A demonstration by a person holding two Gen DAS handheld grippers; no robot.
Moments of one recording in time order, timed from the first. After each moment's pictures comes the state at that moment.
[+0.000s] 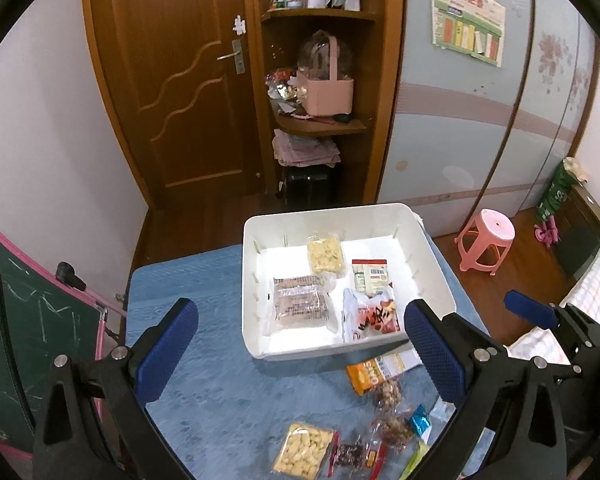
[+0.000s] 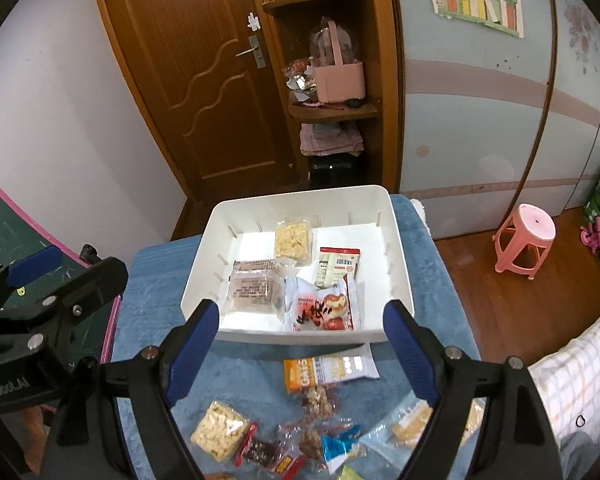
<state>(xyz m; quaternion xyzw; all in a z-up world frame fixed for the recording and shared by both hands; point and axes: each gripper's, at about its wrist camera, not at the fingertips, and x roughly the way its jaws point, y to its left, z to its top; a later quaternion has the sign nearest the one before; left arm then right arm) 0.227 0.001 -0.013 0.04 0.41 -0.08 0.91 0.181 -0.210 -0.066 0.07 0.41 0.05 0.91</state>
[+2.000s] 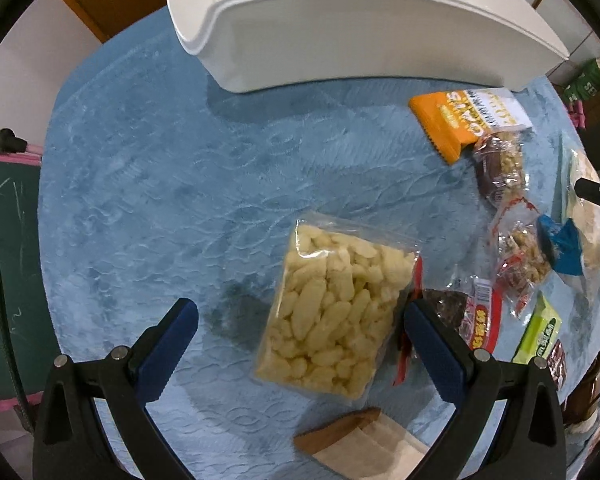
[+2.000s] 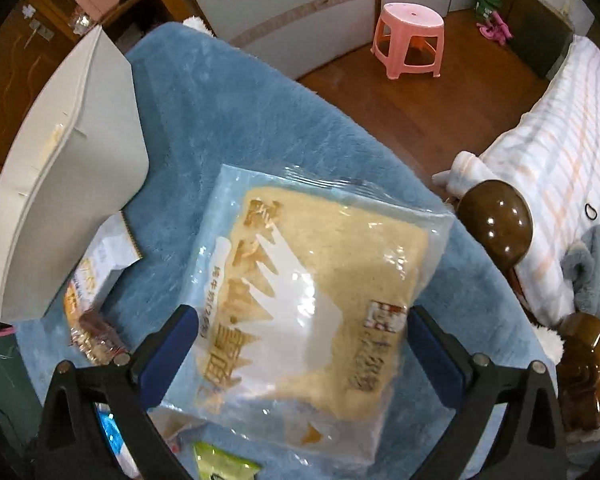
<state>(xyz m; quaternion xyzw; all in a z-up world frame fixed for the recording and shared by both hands) 0.191 0.013 -0.295 0.08 0.66 -0.06 0.74 0.152 -0.351 -0.295 0.24 0.59 -0.17 0.75</state>
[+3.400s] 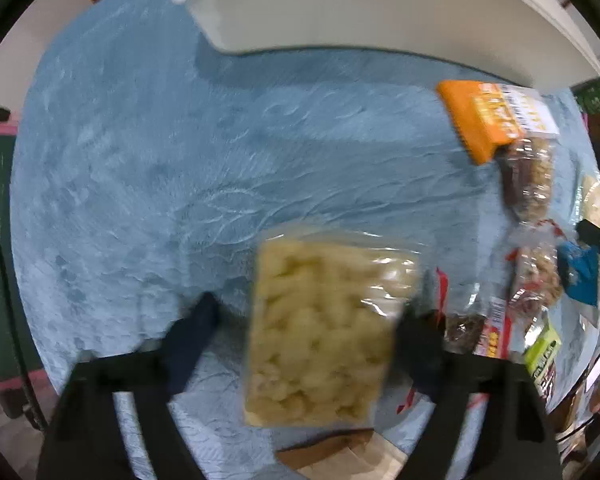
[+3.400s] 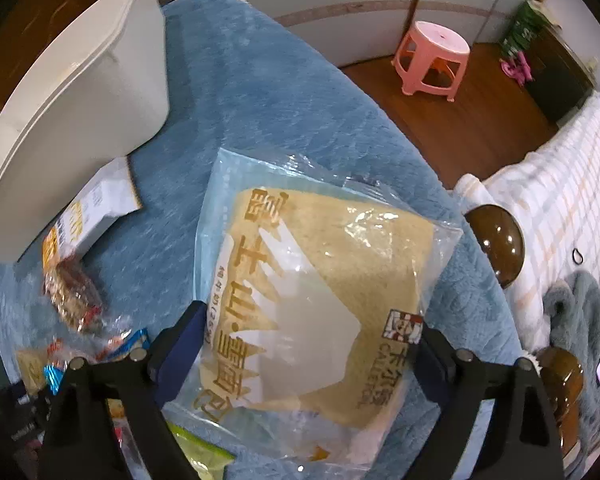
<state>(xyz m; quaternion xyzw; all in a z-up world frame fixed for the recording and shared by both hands) 0.217 0.013 -0.338 0.05 0.69 -0.06 0.72 0.148 -0.324 -0.293 0.15 0.62 -0.14 0.76</state>
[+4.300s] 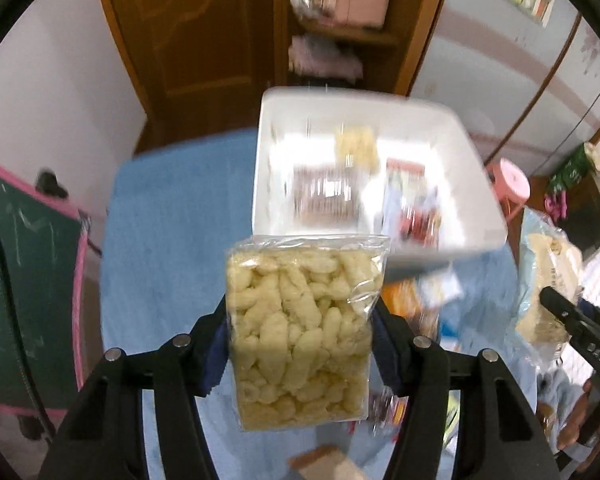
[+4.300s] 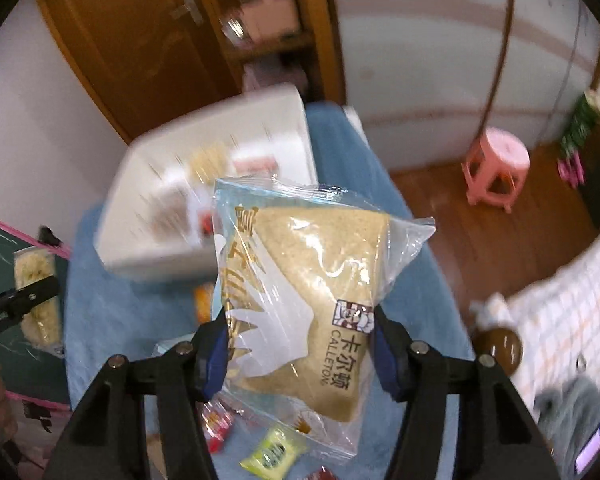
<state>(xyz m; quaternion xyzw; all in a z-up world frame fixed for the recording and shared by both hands) 0.254 0.032 -0.139 0.01 0.53 -0.05 0.85 0.164 -0.289 -0.142 0.11 0.48 0.00 0.87</state>
